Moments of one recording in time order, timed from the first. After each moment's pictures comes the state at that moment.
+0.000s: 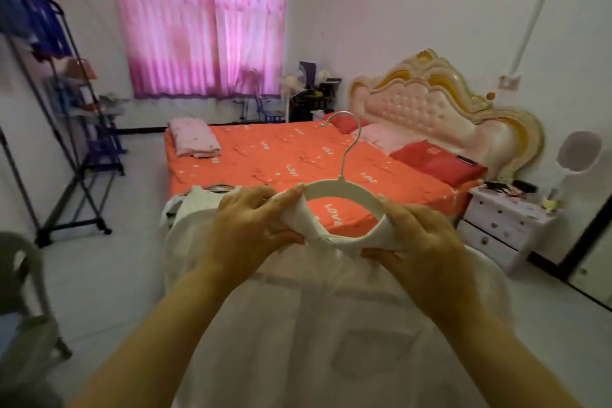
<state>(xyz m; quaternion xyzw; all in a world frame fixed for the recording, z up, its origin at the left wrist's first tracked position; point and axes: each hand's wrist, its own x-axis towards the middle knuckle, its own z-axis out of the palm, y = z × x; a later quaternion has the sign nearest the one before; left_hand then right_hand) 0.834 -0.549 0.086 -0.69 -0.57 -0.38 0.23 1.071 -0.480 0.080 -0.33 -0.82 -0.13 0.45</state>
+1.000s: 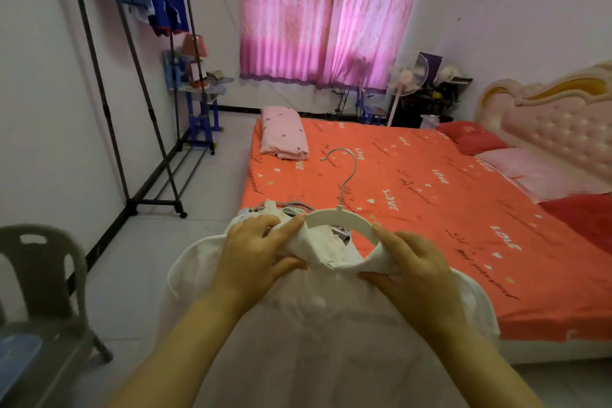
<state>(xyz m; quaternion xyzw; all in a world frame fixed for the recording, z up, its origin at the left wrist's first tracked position) 0.506 -0.266 0.005 -0.57 -0.72 -0.32 0.23 0.696 -0.110 0.007 -0.18 -0.89 -0.02 0.42</state>
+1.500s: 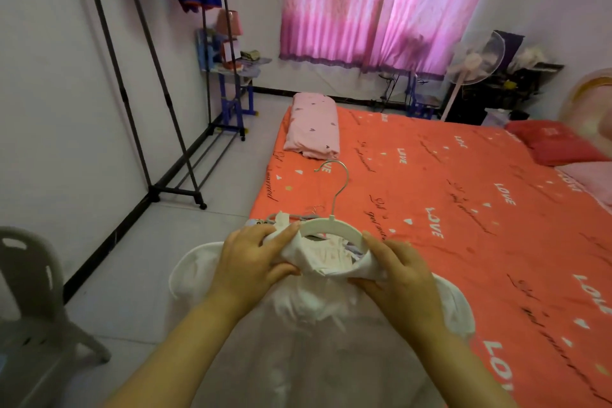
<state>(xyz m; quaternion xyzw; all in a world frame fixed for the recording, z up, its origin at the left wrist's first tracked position) 0.378 -0.081 -0.039 -0.50 -0.79 -0.27 0.22 0.536 0.106 -0.049 -0.13 -0.91 0.09 0.38</state>
